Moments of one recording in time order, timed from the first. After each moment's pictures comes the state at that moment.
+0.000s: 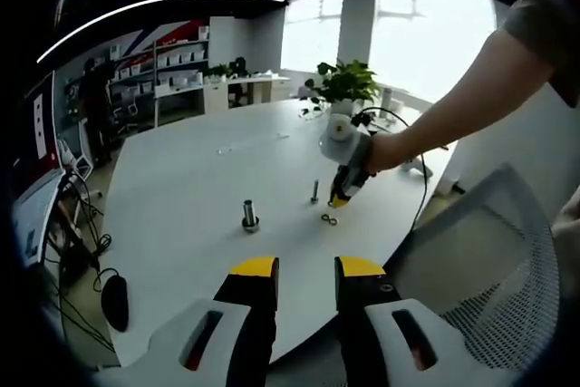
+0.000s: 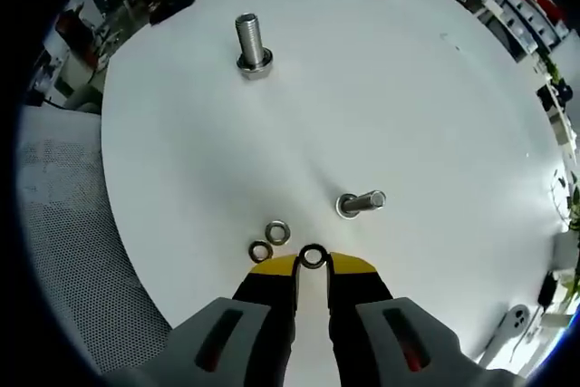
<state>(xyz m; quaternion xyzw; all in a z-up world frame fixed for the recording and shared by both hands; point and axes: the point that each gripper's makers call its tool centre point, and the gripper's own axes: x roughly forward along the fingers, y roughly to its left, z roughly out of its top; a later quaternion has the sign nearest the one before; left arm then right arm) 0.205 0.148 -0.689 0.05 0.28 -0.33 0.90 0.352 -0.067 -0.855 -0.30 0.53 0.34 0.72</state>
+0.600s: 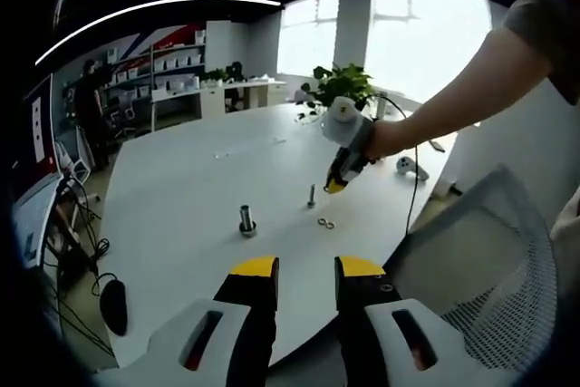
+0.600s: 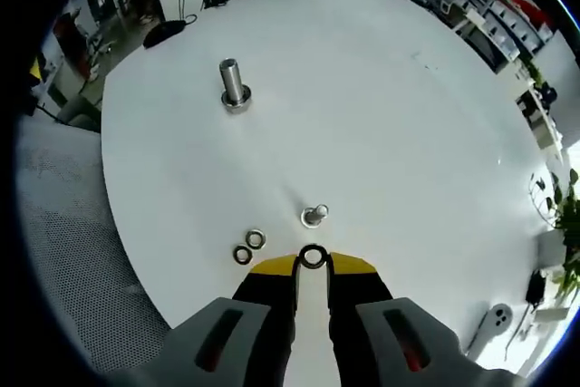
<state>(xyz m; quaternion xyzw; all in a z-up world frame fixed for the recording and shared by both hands) 0.204 0.146 -0.684 0.05 0.26 -0.34 0.90 0.370 -0.075 -0.818 -0.30 0.49 0.32 0.76</state>
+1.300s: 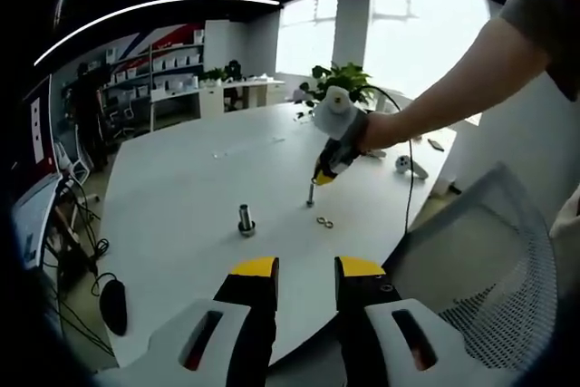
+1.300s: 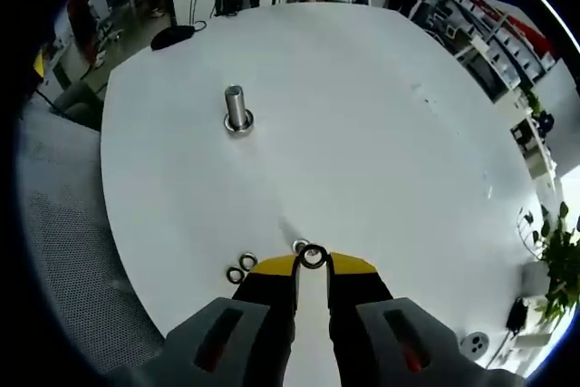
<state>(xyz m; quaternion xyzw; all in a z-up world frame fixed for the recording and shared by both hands) 0.204 0.145 -0.685 0.05 0.27 -0.34 0.90 0.387 -0.053 -0.806 -0.34 0.45 0.34 0.75</state>
